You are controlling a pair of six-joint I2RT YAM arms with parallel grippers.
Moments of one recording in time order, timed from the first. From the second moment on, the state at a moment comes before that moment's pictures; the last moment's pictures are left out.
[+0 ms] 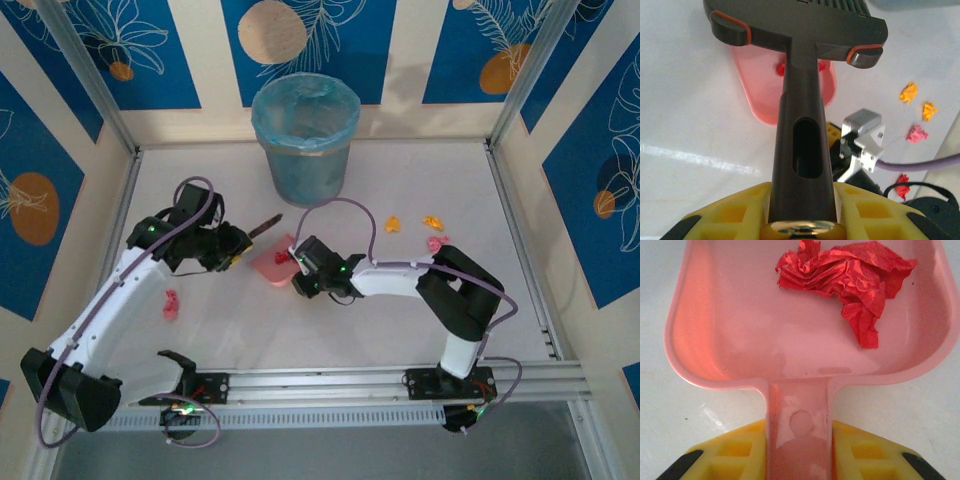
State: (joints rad) left arm -0.43 1.15 1.19 -1.04 0.18 -1.07; right arm 0.93 1.75 0.96 -0.14 0.05 0.27
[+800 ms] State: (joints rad) left arm -0.37 1.04 1.20 -1.10 -0.18 -1.05; right arm 0.89 1.61 1.43 -0.50 0.07 0.12
